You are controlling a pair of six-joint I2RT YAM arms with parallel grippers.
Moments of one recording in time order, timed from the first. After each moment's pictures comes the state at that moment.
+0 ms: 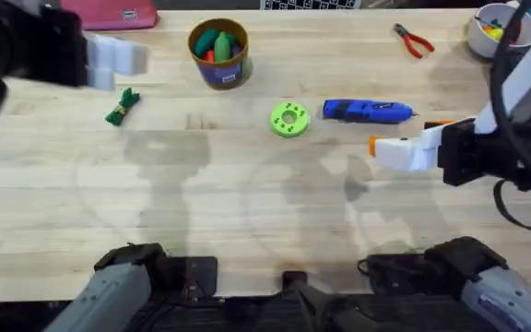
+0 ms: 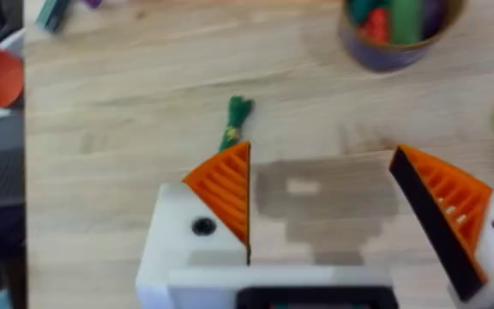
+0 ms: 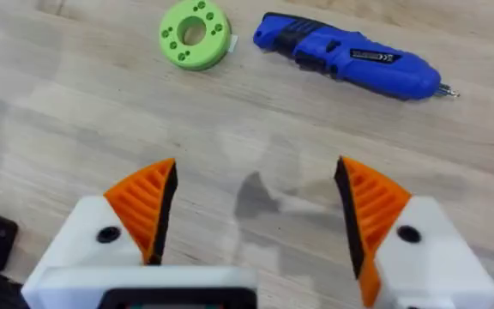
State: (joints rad) left arm 0.13 1.01 1.27 -1.02 0.00 0.26; right arm 0.26 0.71 0.89 -1.05 -0.13 0.08
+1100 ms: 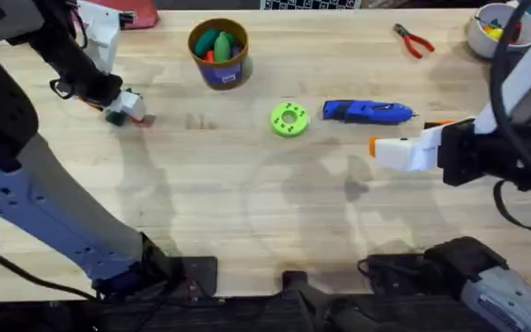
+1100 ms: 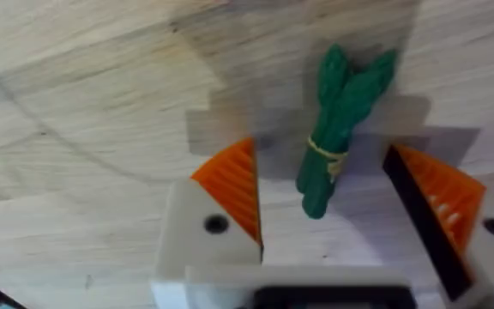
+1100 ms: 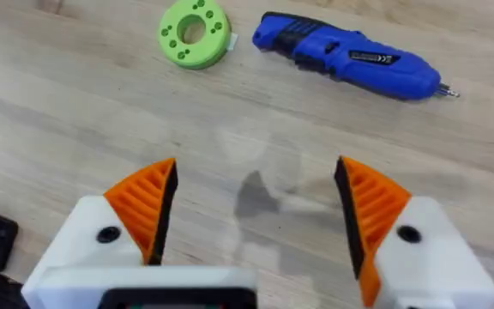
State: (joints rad) left arm 0.39 2.03 1.50 -0.97 -0.05 0.64; right arm 0.26 0.71 0.89 -1.05 -0.13 0.08
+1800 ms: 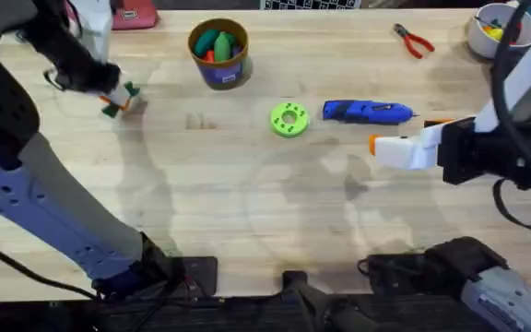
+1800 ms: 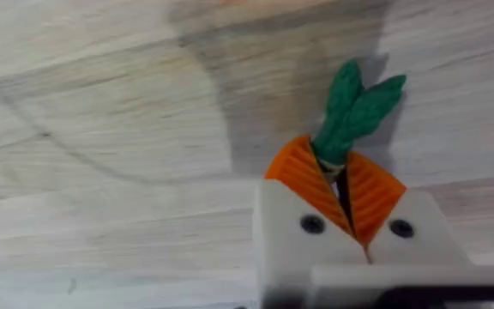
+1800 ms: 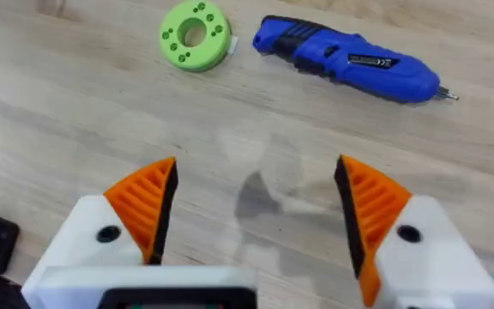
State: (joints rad) left arm 0.38 2.04 1.58 -1.02 0.01 0.57; right arm 0.26 0.71 0.89 -1.04 -0.13 0.08
